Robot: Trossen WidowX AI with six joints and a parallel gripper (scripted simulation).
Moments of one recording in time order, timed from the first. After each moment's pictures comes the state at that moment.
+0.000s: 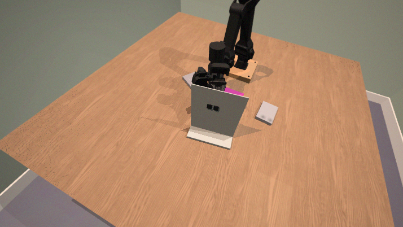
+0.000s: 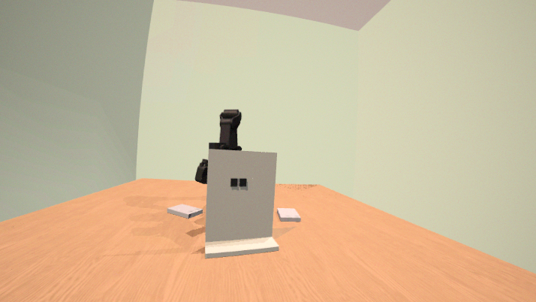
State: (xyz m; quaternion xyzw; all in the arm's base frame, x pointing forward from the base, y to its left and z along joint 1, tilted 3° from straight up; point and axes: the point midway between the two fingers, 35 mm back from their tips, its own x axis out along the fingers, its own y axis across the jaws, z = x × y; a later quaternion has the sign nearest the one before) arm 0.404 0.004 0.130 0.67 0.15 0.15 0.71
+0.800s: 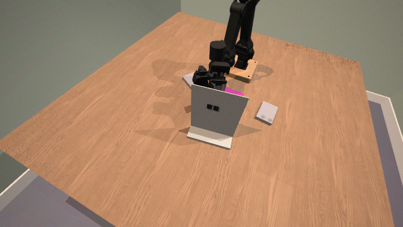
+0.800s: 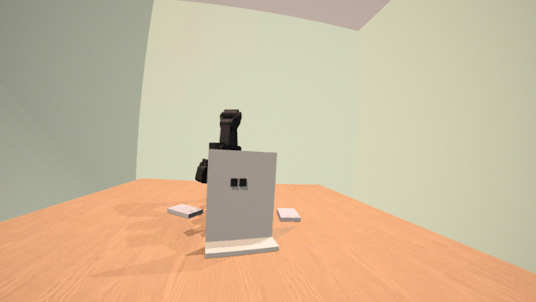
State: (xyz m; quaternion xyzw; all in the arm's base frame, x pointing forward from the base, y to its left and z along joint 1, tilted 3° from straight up) arm 0.397 0.003 0.130 0.67 0.15 0.15 0.71
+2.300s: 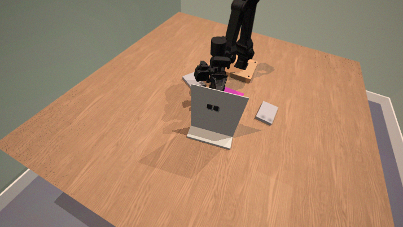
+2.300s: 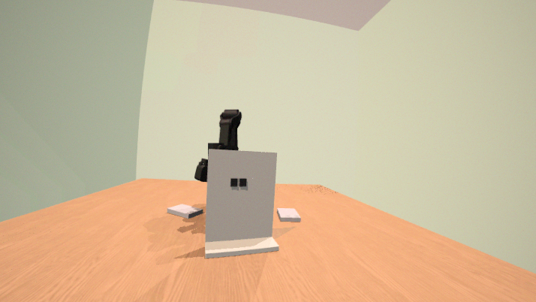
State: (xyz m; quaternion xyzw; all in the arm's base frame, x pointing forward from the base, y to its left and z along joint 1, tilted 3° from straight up) arm 0.368 -0.005 0.130 0.68 0.15 0.14 0.71
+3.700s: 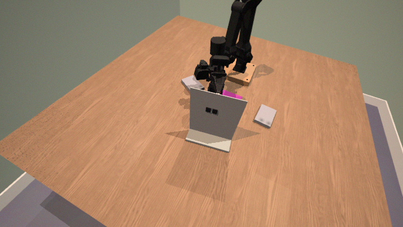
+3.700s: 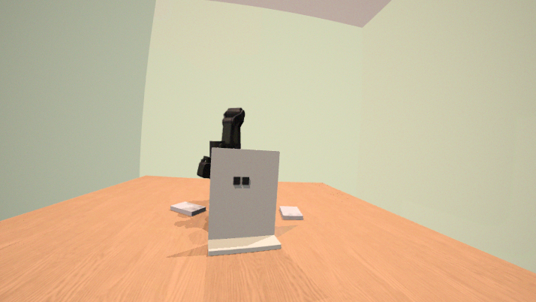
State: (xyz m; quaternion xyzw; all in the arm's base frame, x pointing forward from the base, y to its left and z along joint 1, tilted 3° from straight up) arm 0.341 -0.013 0.130 0.68 0.15 0.14 0.71
